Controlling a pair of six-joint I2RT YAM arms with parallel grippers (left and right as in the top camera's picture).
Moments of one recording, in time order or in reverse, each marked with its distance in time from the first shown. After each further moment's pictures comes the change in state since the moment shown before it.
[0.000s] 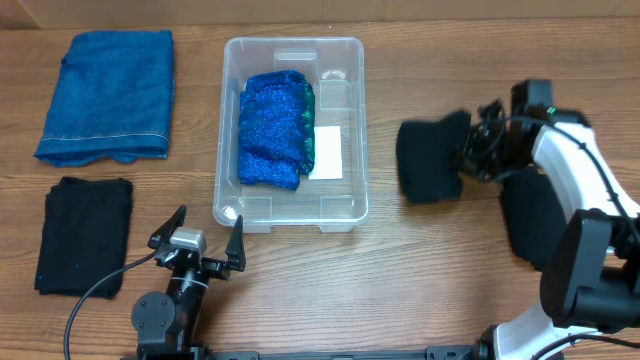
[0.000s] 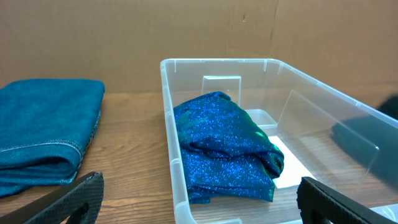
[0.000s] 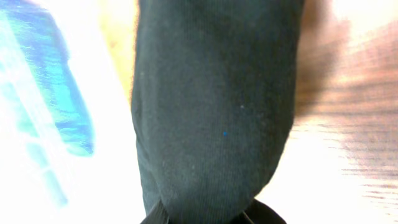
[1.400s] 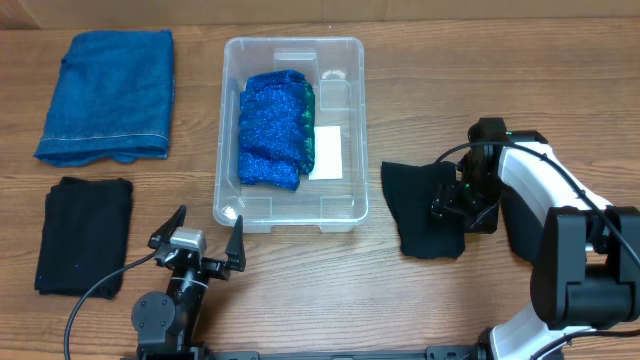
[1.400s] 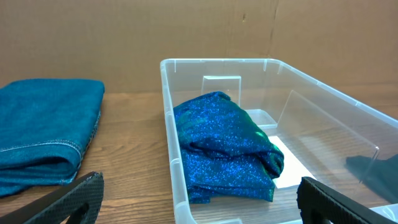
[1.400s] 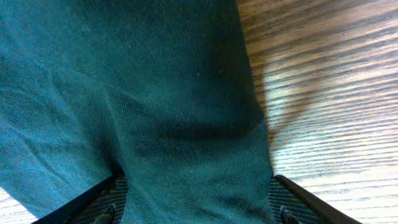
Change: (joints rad) left arm 0.000 0.000 0.000 0.000 0.000 0.000; right arm 0.135 0.003 -0.252 -0.097 0.369 0.017
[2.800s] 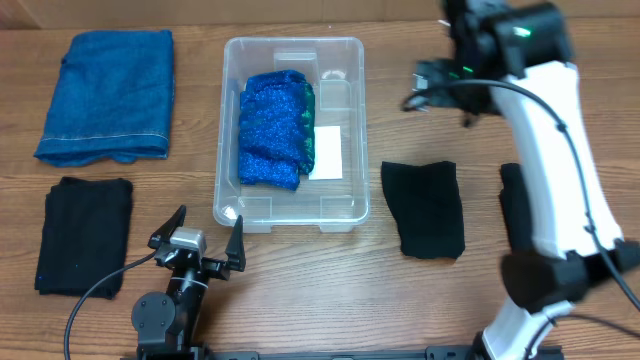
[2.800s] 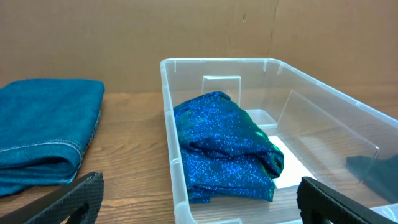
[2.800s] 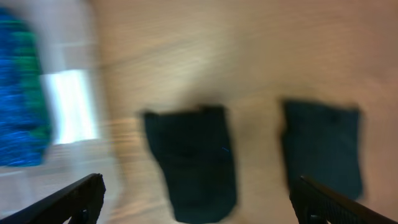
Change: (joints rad) left arm 0.000 0.000 0.000 0.000 0.000 0.000; right arm 0.205 0.075 1.109 -0.607 0.359 0.087
